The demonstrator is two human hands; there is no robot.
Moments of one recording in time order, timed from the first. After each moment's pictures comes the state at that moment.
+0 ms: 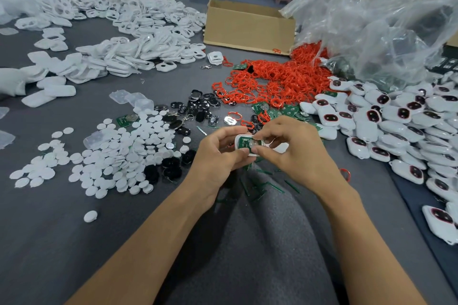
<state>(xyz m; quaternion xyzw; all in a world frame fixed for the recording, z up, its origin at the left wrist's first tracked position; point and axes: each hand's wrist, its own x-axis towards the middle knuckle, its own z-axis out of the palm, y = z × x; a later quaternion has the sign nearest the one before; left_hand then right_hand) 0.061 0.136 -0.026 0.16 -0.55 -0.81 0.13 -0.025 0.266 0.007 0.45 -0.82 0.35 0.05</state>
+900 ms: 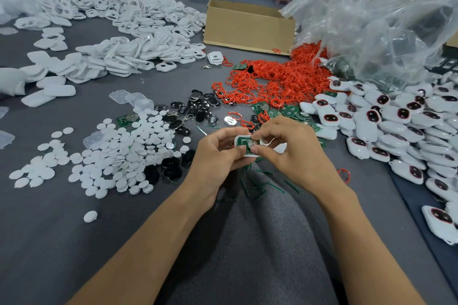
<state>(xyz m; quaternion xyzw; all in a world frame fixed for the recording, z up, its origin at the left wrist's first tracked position) 0.062 0.137 -0.024 0.18 -0.55 -0.81 0.14 -0.023 0.264 0.005 0.45 -0.82 0.34 0.06</state>
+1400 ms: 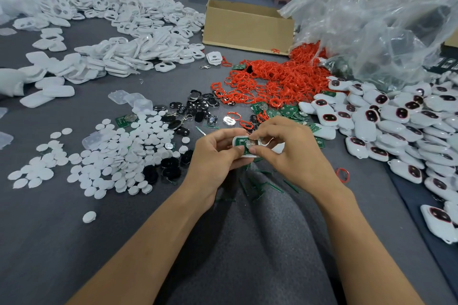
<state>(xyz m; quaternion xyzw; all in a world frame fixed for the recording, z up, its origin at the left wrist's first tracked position) 0.062 0.137 -0.023 0.18 -0.55 -0.80 0.14 -0.022 0.263 0.005 0.45 -0.82 0.34 0.05</state>
